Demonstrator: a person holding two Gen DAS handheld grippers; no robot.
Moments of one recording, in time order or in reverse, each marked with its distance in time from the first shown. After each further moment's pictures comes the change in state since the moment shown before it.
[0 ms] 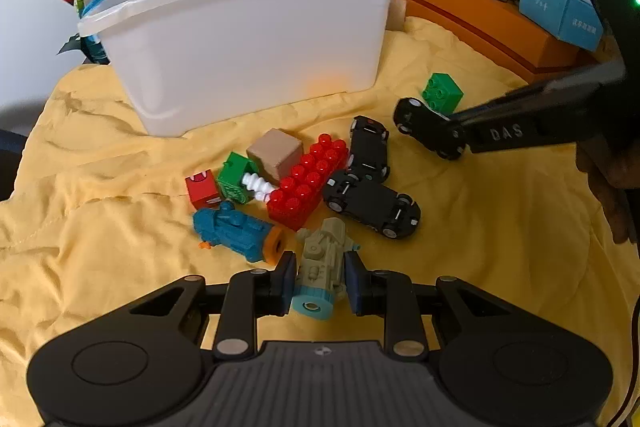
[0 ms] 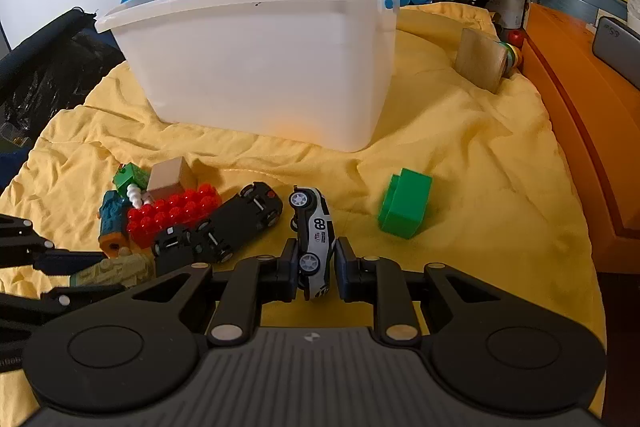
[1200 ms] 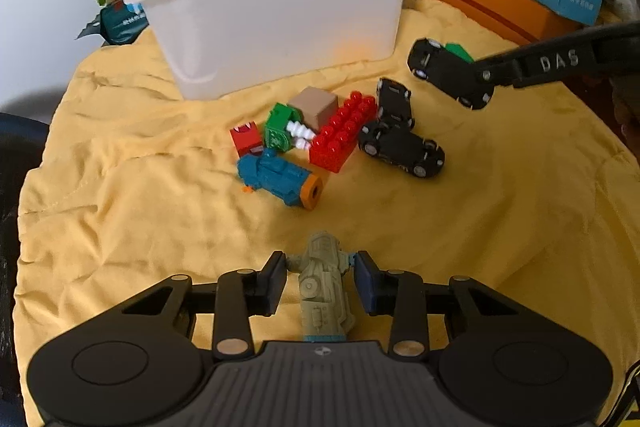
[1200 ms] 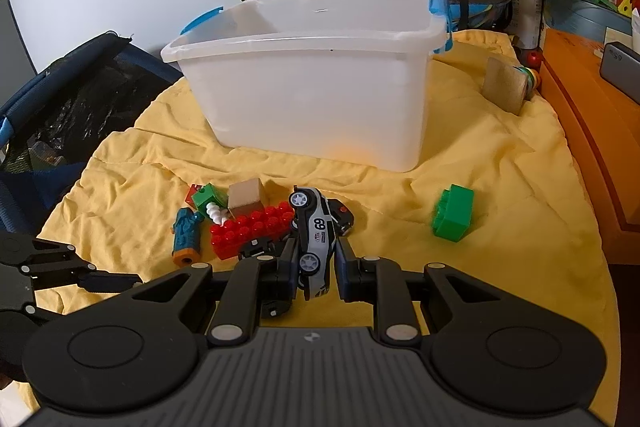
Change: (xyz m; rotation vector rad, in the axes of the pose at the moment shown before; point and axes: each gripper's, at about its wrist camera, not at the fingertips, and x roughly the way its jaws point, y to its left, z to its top) left arm -0.022 0.019 -0.026 0.015 0.030 0.033; right arm -0.038 0.034 0.001 0.022 -0.070 0.070
